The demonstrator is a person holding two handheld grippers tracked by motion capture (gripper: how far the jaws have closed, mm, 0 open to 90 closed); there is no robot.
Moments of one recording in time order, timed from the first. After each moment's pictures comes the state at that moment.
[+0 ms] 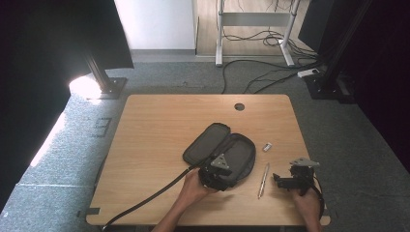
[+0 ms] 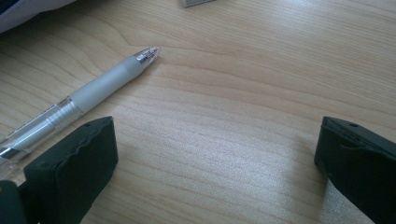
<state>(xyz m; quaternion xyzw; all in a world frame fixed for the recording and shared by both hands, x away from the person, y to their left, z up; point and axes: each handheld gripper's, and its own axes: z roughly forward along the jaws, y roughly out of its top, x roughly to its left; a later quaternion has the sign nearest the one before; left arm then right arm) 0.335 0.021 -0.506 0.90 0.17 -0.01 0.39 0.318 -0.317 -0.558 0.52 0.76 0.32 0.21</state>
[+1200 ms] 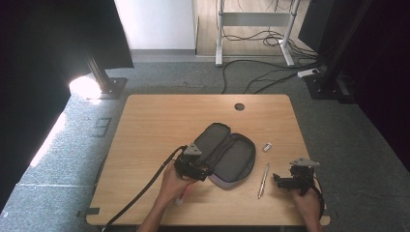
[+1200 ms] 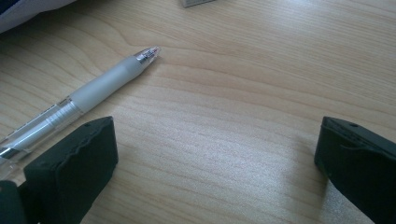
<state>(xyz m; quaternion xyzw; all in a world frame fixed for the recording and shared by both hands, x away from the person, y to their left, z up) 0.357 0.095 -0.502 0.87 0.29 0.06 0.40 0.318 -0.317 -0.558 0.52 0.76 0.32 0.21</state>
